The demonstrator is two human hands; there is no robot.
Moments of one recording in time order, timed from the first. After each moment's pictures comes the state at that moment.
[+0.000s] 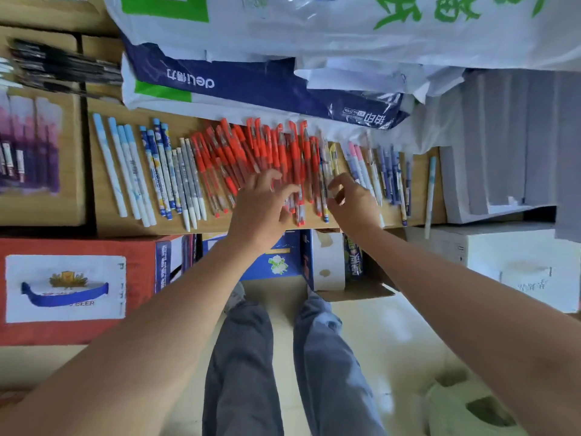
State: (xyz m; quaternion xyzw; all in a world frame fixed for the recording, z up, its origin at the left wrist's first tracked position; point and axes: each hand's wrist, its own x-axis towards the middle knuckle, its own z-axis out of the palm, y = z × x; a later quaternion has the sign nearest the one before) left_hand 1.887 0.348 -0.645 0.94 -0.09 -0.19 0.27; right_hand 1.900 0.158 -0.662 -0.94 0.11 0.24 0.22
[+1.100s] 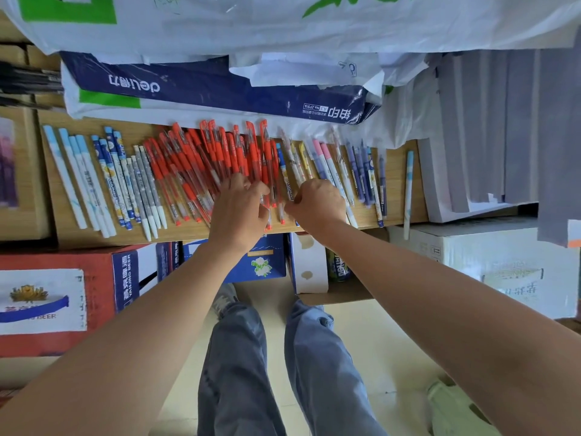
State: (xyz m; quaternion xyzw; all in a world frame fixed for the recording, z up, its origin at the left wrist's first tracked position) left_hand 1.897 0.298 -0.660 0.95 -0.03 -0.22 0.21; right_hand 1.919 0.150 -0.664 -0.94 0.07 0.32 0.14
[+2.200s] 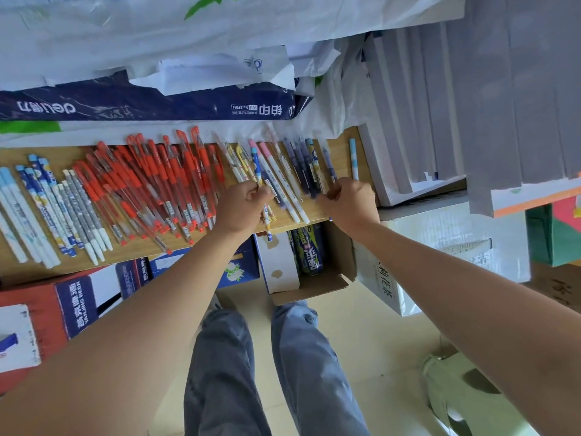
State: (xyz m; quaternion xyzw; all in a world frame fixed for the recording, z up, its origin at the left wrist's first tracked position) left_hand 1.915 0.208 -0.663 0.79 0.14 -0.33 0.50; right_hand 1.893 0.008 -0.664 -0.91 0.22 0.23 0.26
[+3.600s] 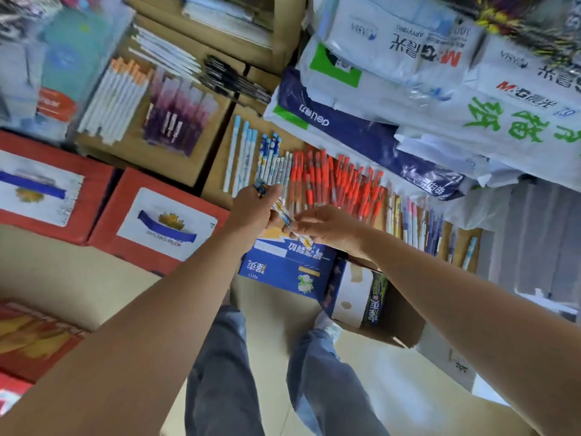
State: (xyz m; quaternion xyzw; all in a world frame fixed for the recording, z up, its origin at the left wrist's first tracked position) left_hand 1.848 0.452 -0.577 0.62 0.41 -0.14 0.65; right_hand 1.903 0.294 -0.568 -0.73 -0.13 0.56 0.38
